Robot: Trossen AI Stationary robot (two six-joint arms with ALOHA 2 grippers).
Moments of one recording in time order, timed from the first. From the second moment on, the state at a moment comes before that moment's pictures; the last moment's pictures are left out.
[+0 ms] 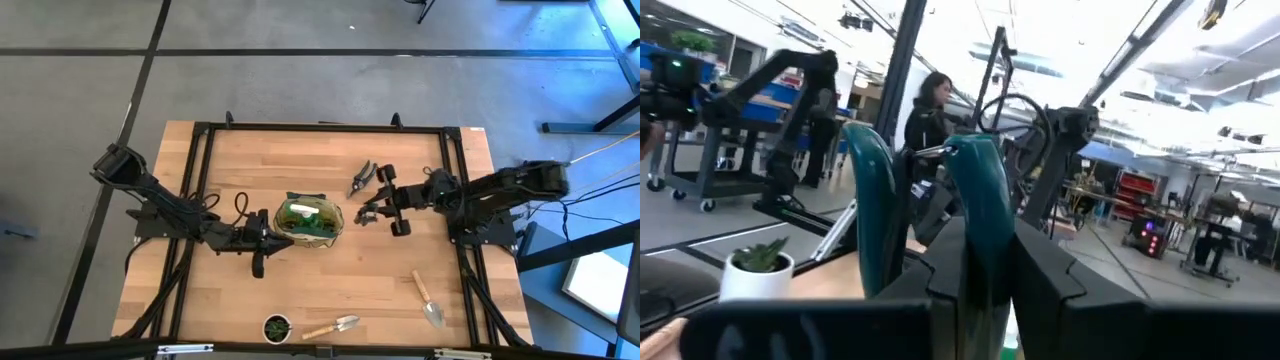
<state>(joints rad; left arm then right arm) -0.52 1.34 0.38 0.92 -0.57 -0.51 -0.13 1.39 0.28 1.40 -0.46 -0.14</state>
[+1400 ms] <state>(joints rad) -0.65 1.34 0.38 0.91 -0.74 -0.51 -0.24 1.76 0.47 1.42 -0.64 -0.04</state>
